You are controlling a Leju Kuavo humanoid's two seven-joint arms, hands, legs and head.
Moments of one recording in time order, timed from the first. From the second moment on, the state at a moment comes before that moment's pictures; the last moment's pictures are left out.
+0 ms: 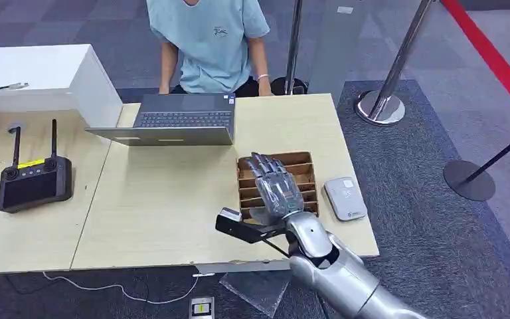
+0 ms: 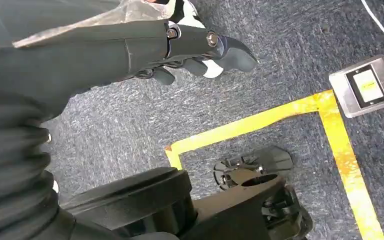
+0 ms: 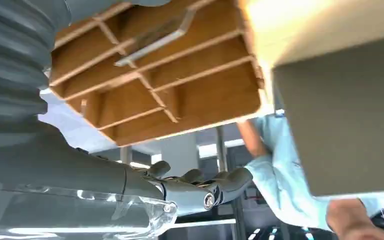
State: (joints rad) left arm -0.14 0.05 -1.31 -0.19 0.89 0.36 0.01; right arm -0.46 -0.10 0.78 -1.29 1.07 -0.35 0.41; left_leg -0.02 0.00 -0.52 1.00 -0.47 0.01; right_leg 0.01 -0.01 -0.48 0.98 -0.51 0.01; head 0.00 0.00
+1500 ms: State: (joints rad) left arm -0.14 0.05 -1.31 -0.19 0.89 0.37 0.01; right arm -0.45 -0.18 0.81 -1.34 1.04 -0.29 0.41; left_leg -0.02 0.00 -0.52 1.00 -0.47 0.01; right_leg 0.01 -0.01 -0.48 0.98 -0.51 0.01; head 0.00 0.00
